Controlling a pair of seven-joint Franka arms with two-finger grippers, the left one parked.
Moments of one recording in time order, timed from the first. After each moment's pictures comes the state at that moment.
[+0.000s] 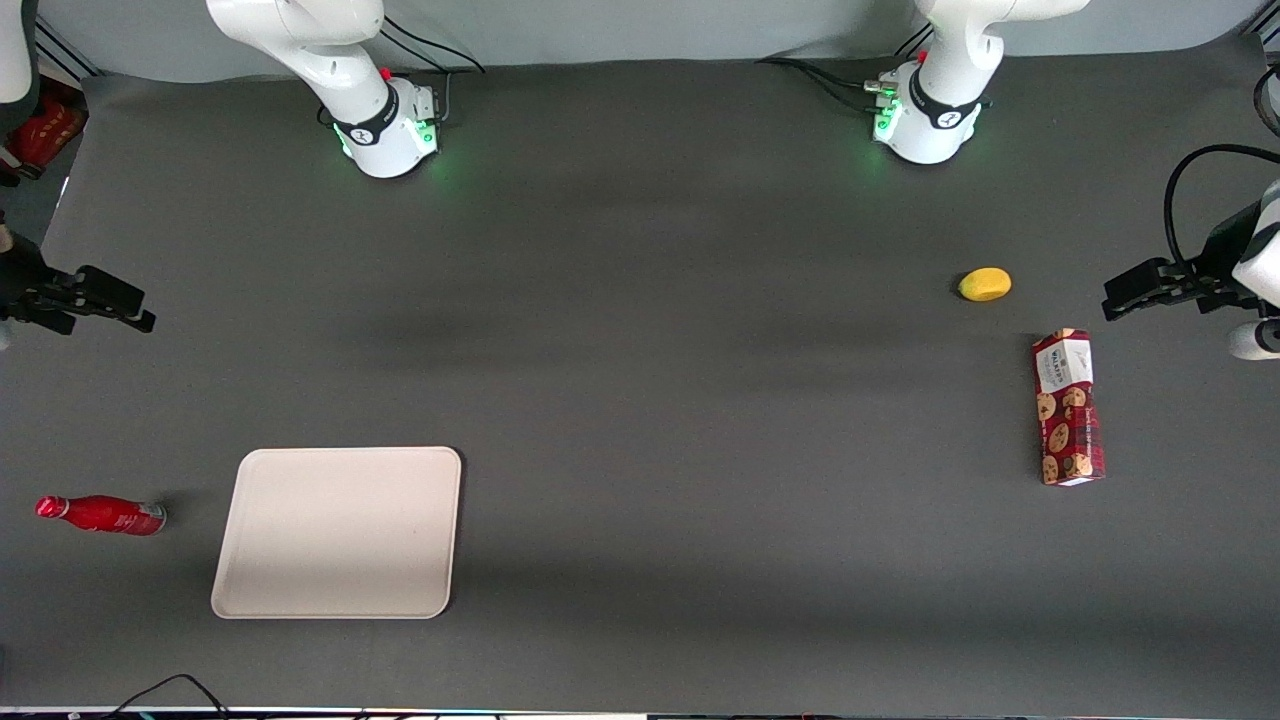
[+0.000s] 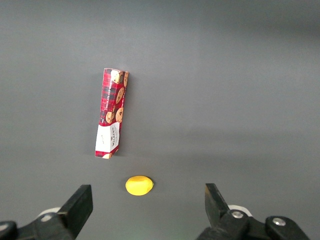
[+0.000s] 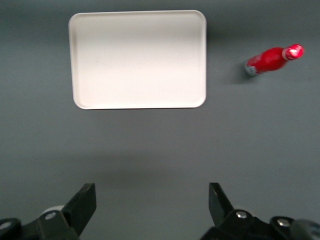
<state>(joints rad) -0.05 0.00 -0.09 -1.67 0.01 1.70 -0.09</state>
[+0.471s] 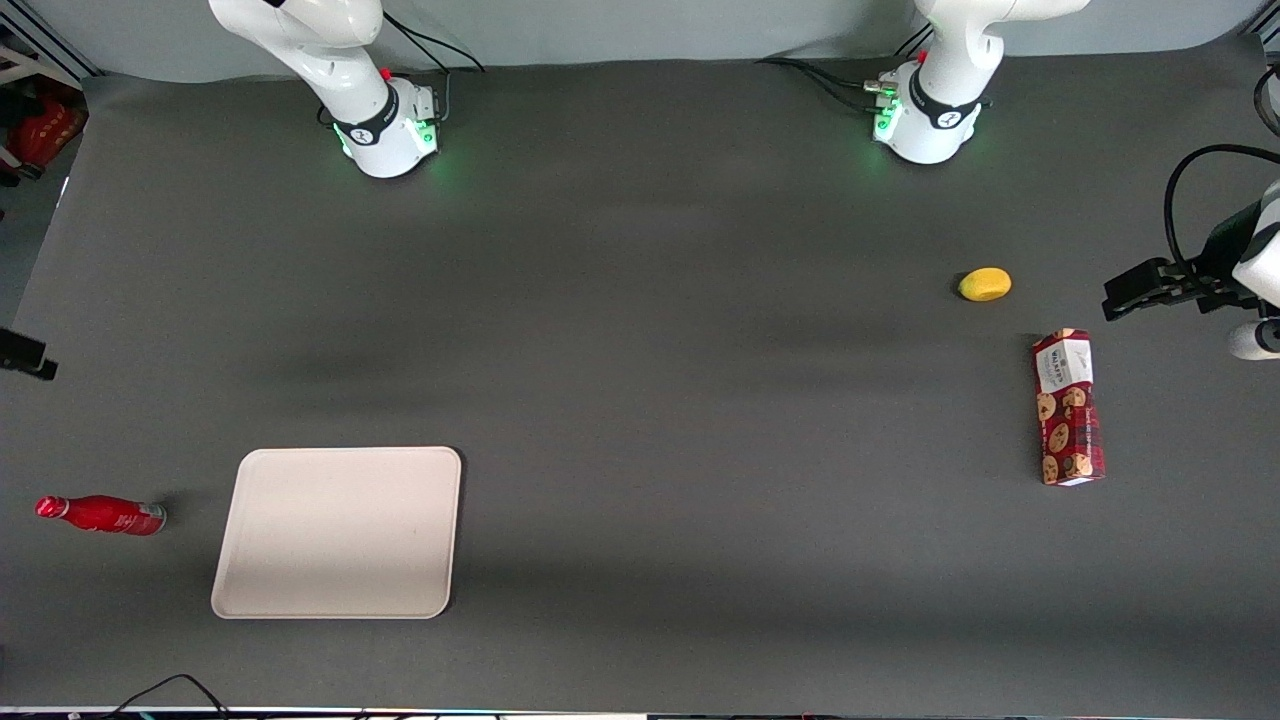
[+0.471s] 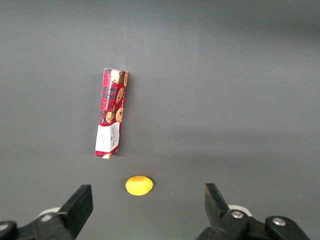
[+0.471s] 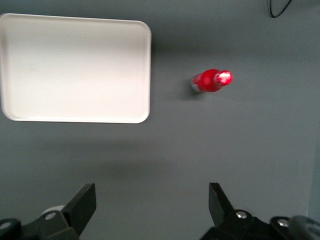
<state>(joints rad) -0.19 0.28 -0.12 -1.40 -0.04 1.71 -0.32</state>
